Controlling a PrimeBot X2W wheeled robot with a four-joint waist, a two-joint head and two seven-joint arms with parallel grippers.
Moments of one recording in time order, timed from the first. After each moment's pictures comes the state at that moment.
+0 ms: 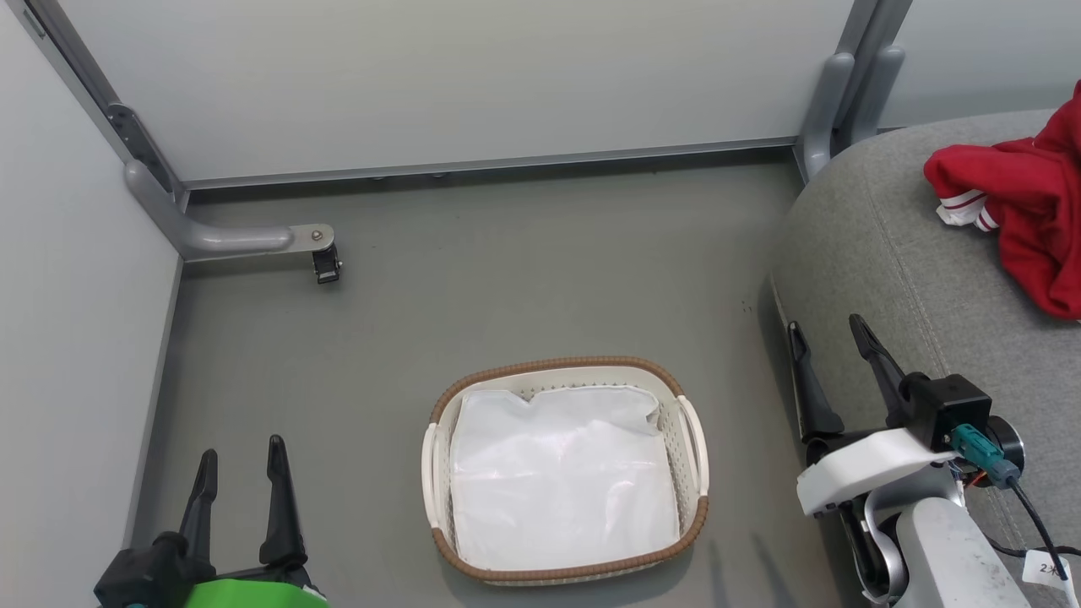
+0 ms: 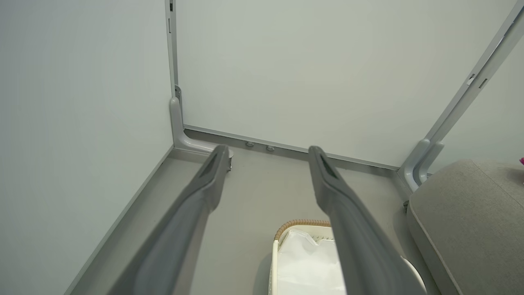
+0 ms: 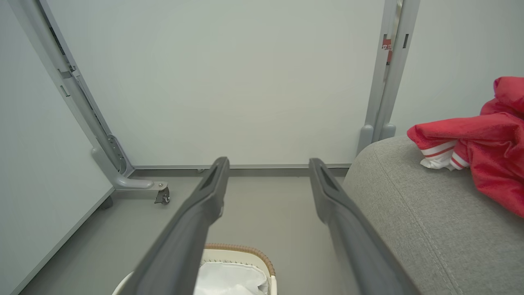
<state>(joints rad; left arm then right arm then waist) 0.09 0.09 -0.04 0.10 -0.37 -0.05 -0.26 -0.21 -0.05 0.04 0.28 0.18 0.13 -0.26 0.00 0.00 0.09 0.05</state>
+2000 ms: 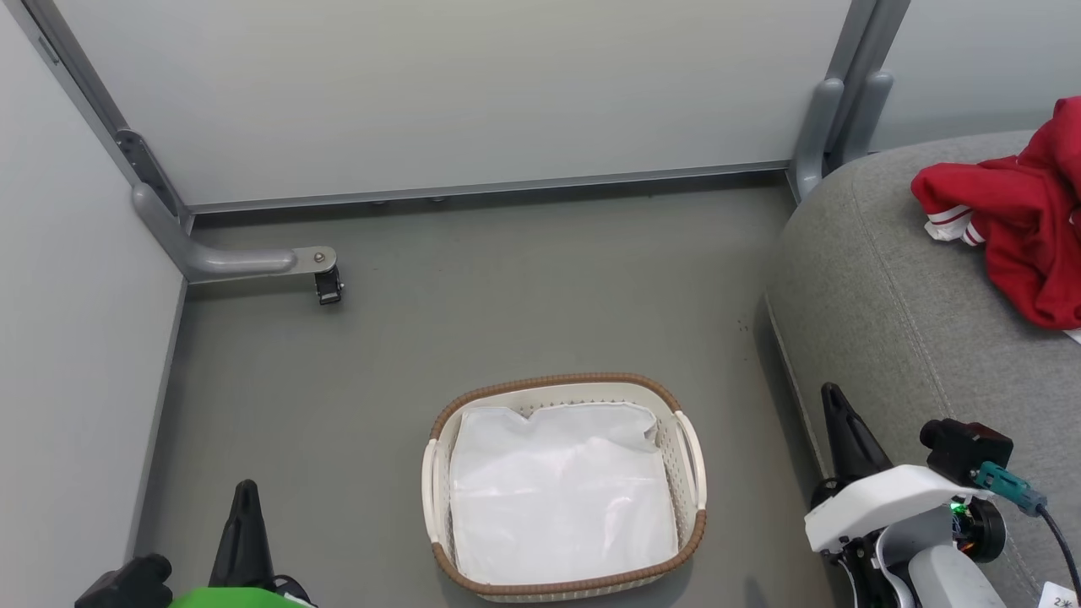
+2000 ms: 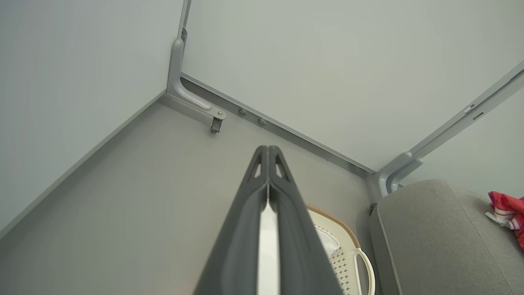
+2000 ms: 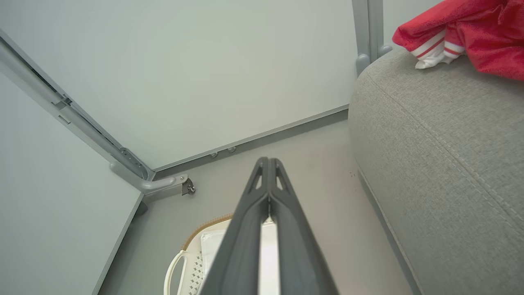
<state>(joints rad) 0.09 0.05 0.01 0.21 -0.60 -0.10 -0.19 -0.14 -0.04 0.04 0.34 0.48 0.13 -0.18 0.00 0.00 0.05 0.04</state>
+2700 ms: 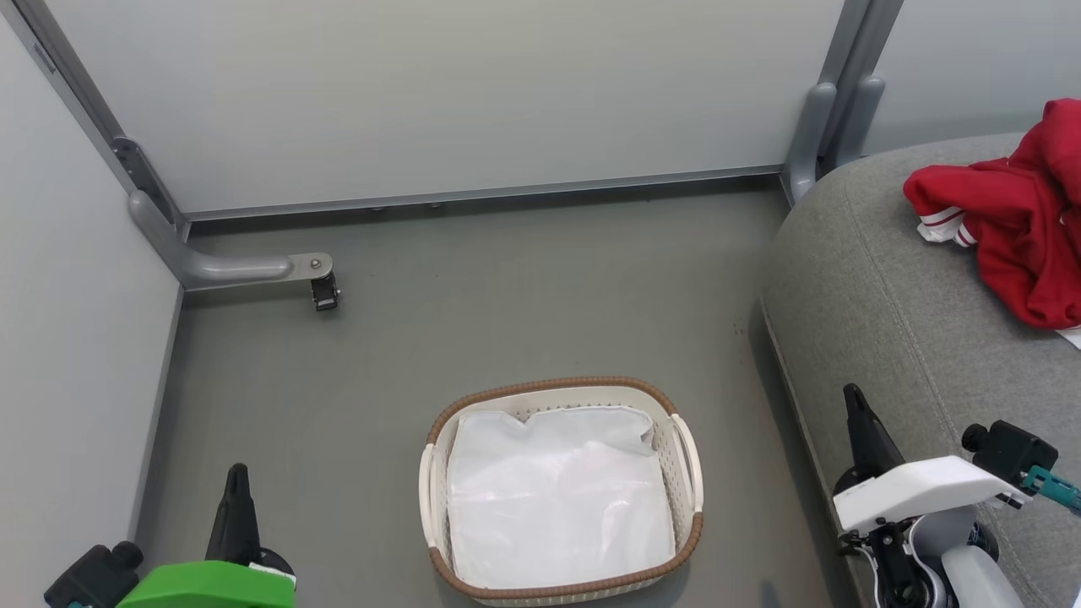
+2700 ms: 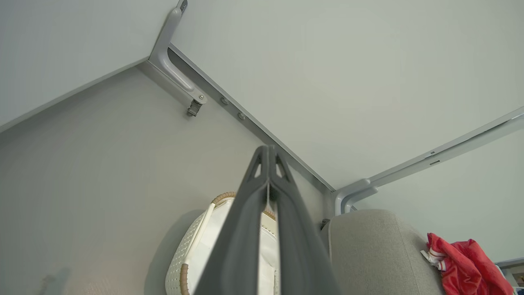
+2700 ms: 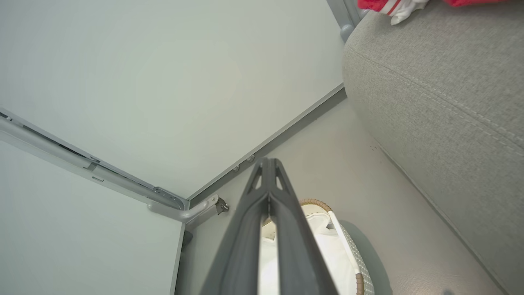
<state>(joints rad) 0.04 0.05 0.04 0.22 -0.88 -0.11 -0.10 -0.13 -0.04 0.00 0.31 0.79 0.13 -0.10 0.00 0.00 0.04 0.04</state>
